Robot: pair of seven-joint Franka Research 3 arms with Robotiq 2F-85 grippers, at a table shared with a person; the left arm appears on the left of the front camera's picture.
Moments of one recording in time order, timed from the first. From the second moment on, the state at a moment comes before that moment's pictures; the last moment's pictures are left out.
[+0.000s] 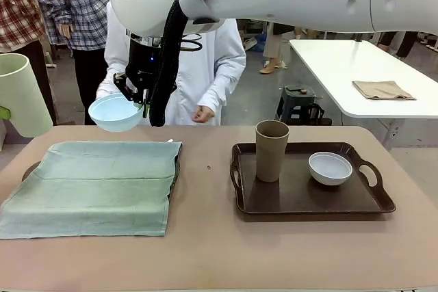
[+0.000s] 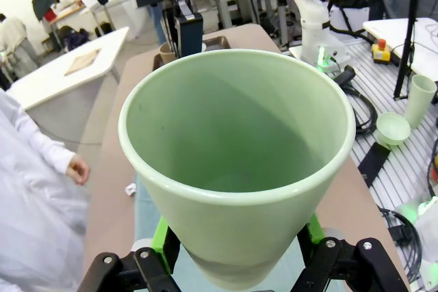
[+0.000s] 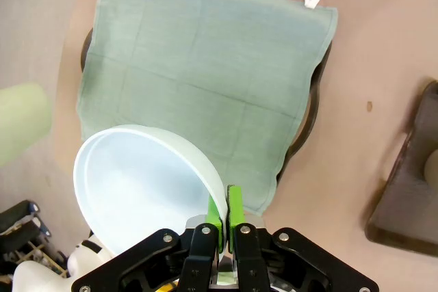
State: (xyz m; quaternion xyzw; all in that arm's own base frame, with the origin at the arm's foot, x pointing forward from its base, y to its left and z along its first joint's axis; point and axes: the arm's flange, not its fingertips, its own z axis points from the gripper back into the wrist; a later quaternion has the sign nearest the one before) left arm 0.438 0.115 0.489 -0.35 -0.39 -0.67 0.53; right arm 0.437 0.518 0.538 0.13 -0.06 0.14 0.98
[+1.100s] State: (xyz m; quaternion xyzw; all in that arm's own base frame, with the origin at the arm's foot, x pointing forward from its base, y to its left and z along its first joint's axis) left arm 0.497 0.121 0.347 -0.41 -0.39 -0.64 0.53; right arm 0.498 0.555 0.403 0.12 0.00 0.14 0.98
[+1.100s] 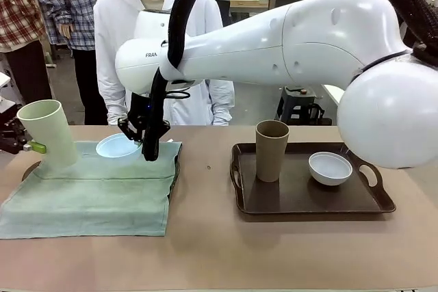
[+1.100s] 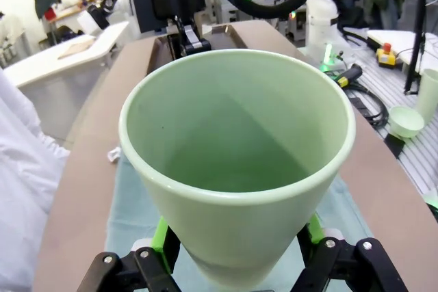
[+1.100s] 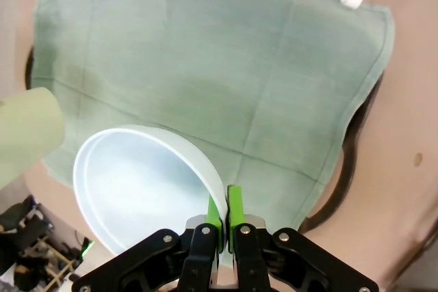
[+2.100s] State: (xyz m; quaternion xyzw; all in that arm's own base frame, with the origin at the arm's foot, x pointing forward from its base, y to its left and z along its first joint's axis) left arm 0.510 0.108 0.315 -0.39 -0.37 -0.64 0.55; right arm 0.510 0.556 0.366 0.13 -0.01 0.17 0.98
